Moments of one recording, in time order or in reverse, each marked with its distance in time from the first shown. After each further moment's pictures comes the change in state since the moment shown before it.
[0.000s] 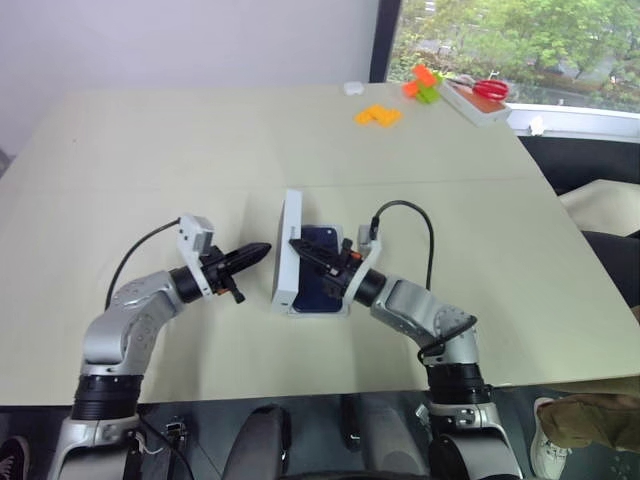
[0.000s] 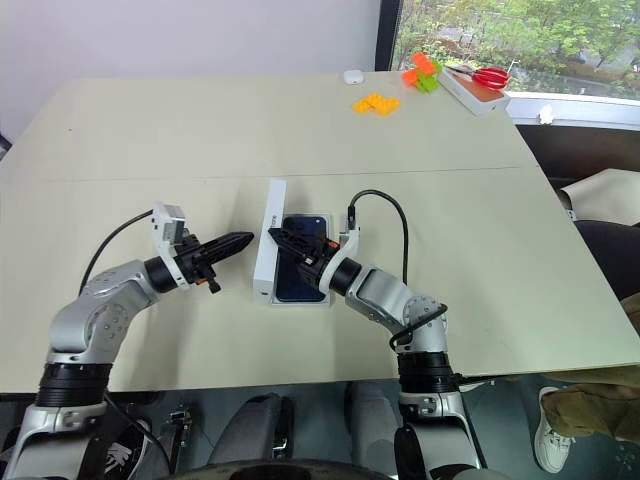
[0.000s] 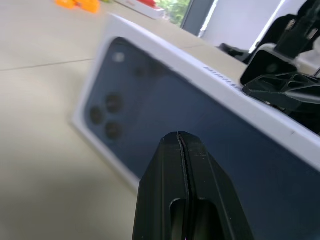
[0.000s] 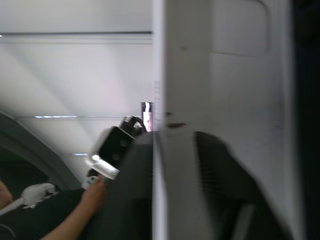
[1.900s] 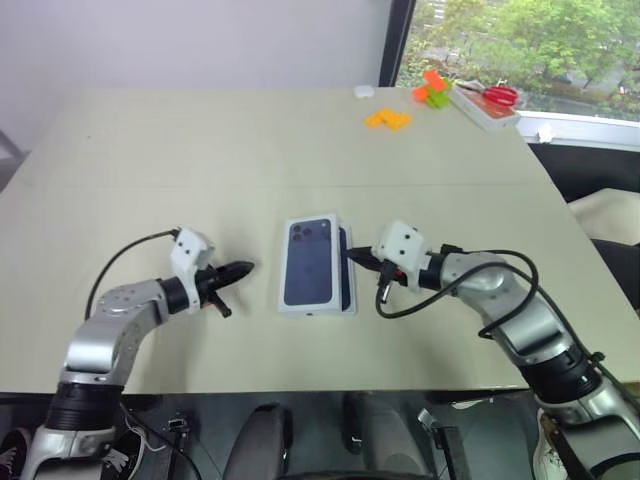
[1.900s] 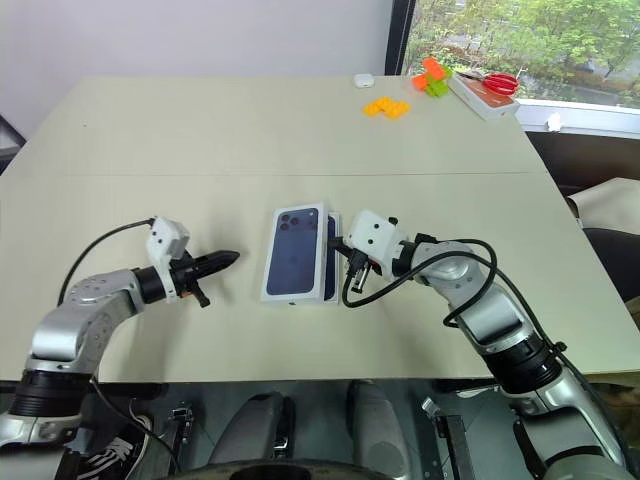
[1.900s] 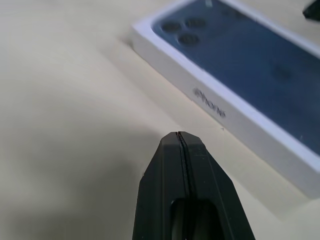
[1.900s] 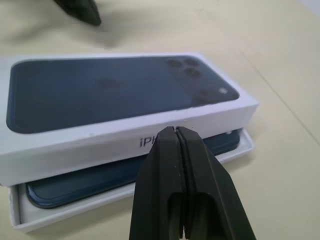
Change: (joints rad) left arm 0.062 0.139 -0.037 0.004 0.160 -0.011 0.047; right arm -0.064 -0.666 0.394 -0.278 -1.523 -0.591 0.933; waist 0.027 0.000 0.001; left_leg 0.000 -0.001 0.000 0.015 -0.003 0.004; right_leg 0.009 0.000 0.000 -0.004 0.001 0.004
